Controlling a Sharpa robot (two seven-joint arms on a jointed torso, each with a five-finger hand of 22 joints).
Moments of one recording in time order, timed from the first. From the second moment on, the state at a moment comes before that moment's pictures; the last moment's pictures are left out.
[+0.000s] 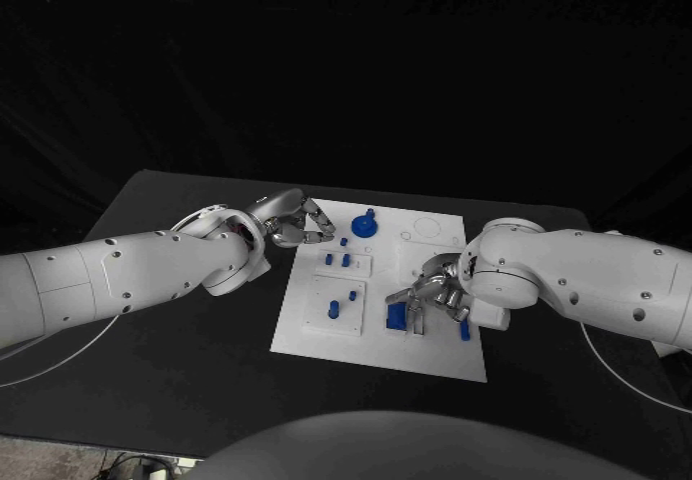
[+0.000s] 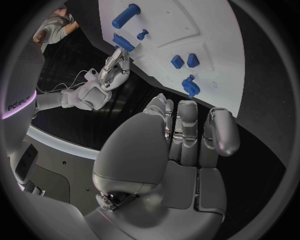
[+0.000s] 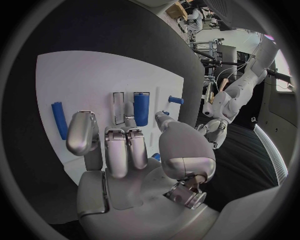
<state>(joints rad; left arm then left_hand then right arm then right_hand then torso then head) 1.21 -0.80 -0.23 1.39 -1.08 -0.44 0.15 1.53 0.01 0.04 0.29 0.28 1.13 0.09 0.07 0.09 0.97 0.09 0.31 0.12 1.30 0.01 1.05 0.71 0.06 1.42 0.12 1.23 1.31 1.26 -0.66 -0.23 1.49 -0.70 0.16 -0.66 0.82 0.01 0.18 0.20 0.12 0.99 0.08 0.18 0.70 1.47 0.00 1.57 1.31 1.47 -0.05 1.57 1.31 0.08 1.33 0.07 1.23 1.31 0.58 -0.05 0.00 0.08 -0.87</state>
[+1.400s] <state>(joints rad) 1.21 -0.80 -0.23 1.40 -1.08 -0.43 0.15 1.53 0.01 0.05 0.29 0.28 1.14 0.09 0.08 0.09 0.99 0.09 0.31 0.12 1.30 0.01 1.05 0.72 0.06 1.42 0.12 1.23 1.31 1.31 -0.97 -0.24 1.61 -0.86 0.10 -0.63 0.95 0.00 0.13 0.14 0.38 1.00 0.06 0.25 0.75 1.46 0.00 1.57 1.31 1.47 -0.05 1.57 1.31 0.08 1.39 0.06 1.31 1.31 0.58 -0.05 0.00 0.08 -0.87</state>
